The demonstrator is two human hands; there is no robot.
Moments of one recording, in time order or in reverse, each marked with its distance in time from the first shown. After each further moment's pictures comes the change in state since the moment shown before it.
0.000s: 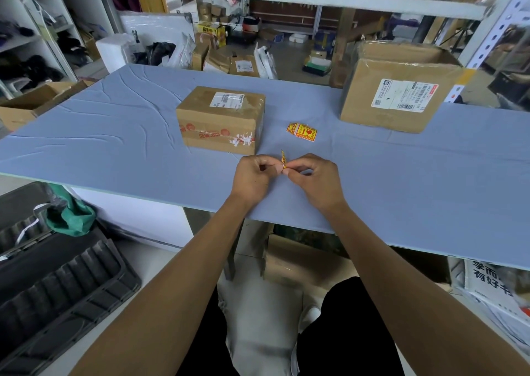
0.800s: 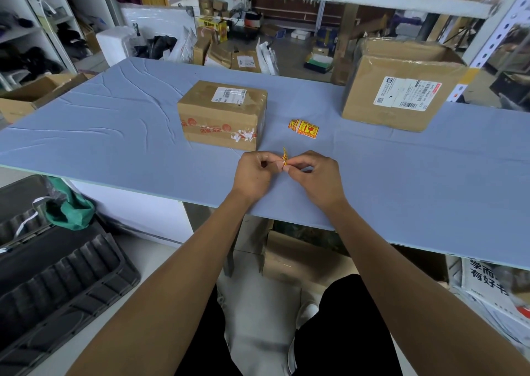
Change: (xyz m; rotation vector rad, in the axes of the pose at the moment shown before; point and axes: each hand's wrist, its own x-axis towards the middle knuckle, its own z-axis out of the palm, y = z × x) left_hand -0.002 0.002 0.000 0.023 -0.003 -0.007; right_hand -0.002 -0.004 -0.001 -0.046 0.001 -0.023
